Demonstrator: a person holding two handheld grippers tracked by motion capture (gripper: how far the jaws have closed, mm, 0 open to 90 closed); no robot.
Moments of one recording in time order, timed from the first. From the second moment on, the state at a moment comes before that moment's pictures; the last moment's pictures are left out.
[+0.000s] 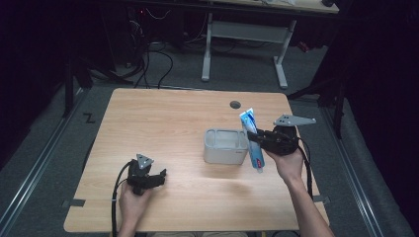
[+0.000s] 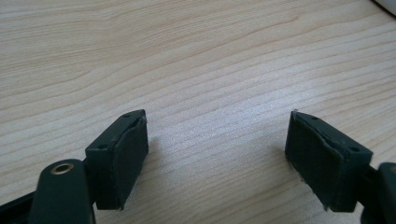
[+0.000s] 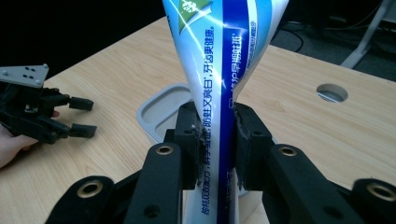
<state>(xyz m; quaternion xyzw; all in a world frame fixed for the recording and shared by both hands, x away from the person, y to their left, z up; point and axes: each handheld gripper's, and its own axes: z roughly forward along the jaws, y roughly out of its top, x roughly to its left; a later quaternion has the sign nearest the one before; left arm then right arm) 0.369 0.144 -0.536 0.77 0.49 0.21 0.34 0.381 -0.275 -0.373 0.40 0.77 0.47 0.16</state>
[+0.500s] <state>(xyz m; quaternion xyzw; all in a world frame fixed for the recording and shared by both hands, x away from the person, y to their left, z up) 0.369 0.144 -0.536 0.77 0.49 0.21 0.34 0.396 -0.263 -0.359 0.39 0.77 0.48 0.16</state>
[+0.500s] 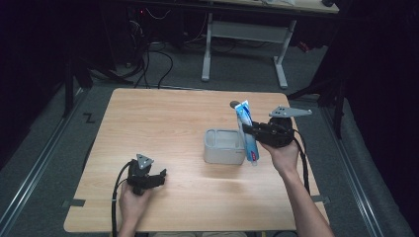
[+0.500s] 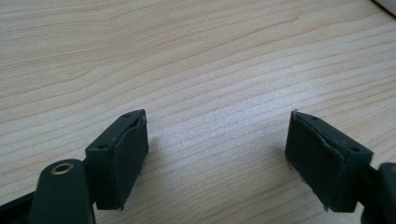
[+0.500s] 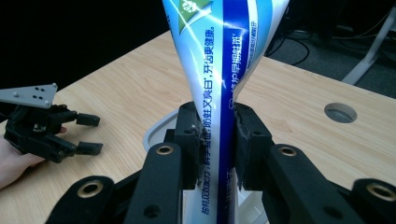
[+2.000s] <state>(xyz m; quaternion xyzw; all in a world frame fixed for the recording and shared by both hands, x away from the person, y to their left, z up) 0.369 0.143 -0.536 0.77 0.49 0.21 0.34 0.434 -0.242 -0.339 0.40 0.75 0.50 0.17</state>
